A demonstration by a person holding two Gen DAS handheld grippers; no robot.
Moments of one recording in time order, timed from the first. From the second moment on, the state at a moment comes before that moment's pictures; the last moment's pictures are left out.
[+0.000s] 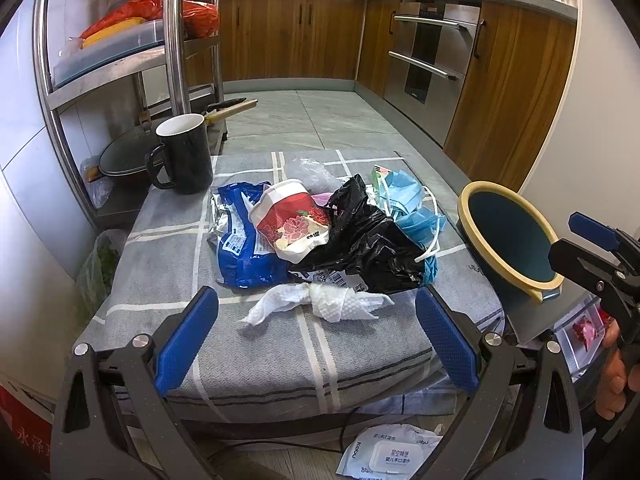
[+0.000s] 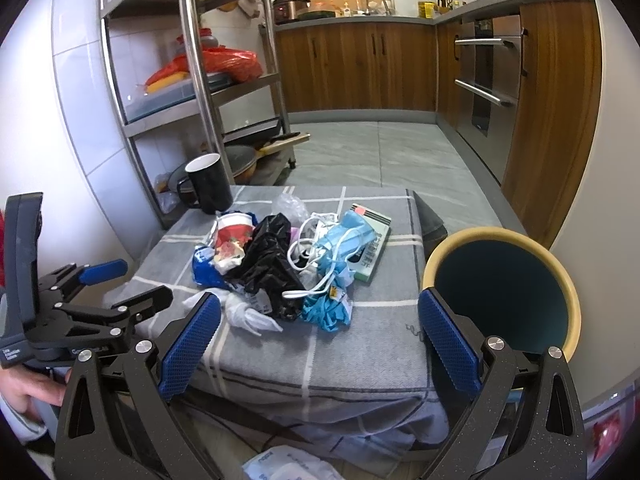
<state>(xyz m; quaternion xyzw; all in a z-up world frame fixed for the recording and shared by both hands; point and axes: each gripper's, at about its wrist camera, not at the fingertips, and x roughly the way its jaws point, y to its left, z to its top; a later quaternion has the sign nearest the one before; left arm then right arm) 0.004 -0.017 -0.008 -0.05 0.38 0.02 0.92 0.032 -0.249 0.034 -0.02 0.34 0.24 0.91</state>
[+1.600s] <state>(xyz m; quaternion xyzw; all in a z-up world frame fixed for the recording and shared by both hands) 0.082 0.016 -0.023 -0.11 0.45 0.01 0.89 0.056 -0.262 0.024 0.04 0.37 0.22 0.90</state>
